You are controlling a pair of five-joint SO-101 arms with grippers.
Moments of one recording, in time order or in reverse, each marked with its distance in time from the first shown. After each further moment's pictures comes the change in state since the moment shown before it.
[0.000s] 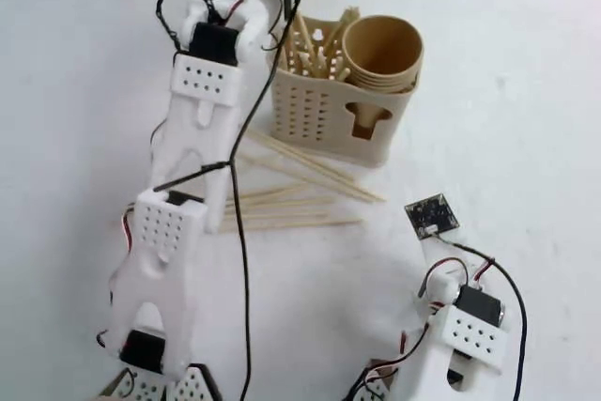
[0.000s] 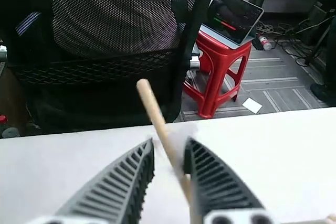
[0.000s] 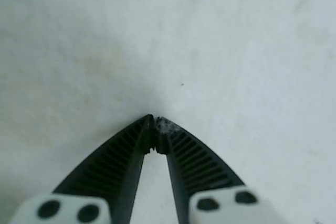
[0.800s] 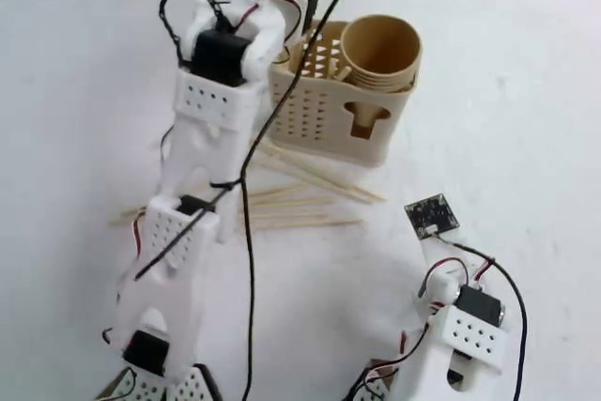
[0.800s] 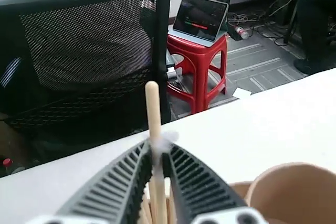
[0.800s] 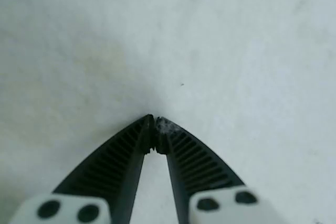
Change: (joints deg) left arm 5.6 -3.8 -15.2 19.0 -10.1; right arm 0.0 0.0 0.0 0.0 0.0
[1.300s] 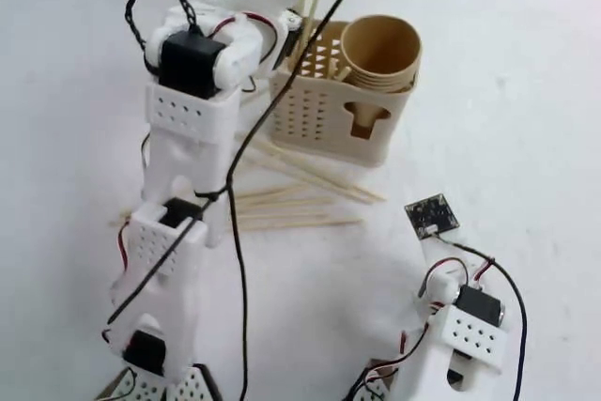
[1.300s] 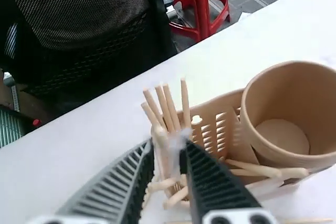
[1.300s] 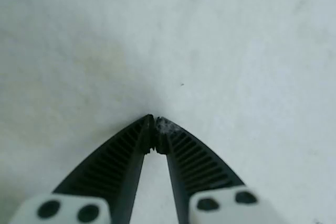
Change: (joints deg) left arm -0.8 -7.6 -0.1 22.5 -10.5; right arm 0.0 0.0 0.0 0.0 0.0
